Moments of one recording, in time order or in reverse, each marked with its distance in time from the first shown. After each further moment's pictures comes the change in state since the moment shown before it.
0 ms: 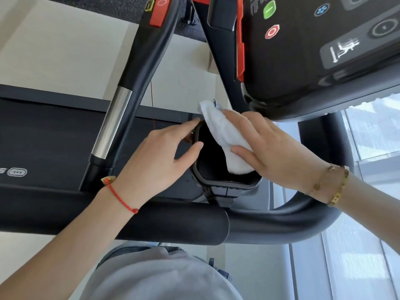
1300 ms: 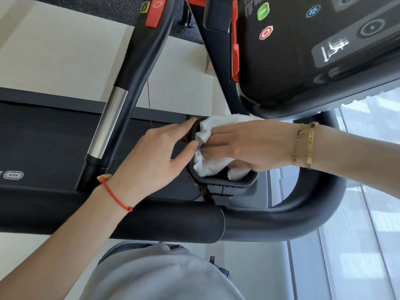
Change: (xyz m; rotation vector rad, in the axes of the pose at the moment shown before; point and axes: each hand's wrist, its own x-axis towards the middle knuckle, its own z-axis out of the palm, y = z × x) left_hand 0.002 -0.002 0.002 0.013 -0.007 0.041; right_hand 0.039 0.004 -0.016 -0.174 -0.279 -0.601
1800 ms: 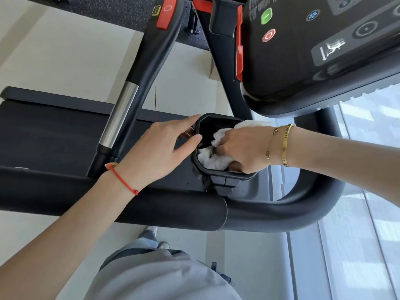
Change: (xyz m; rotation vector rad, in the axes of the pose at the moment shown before) left_hand -0.002 -0.009 0.000 0.009 0.010 0.029; right_hand 0.019 -0.015 0.008 -0.228 -0.331 0.141
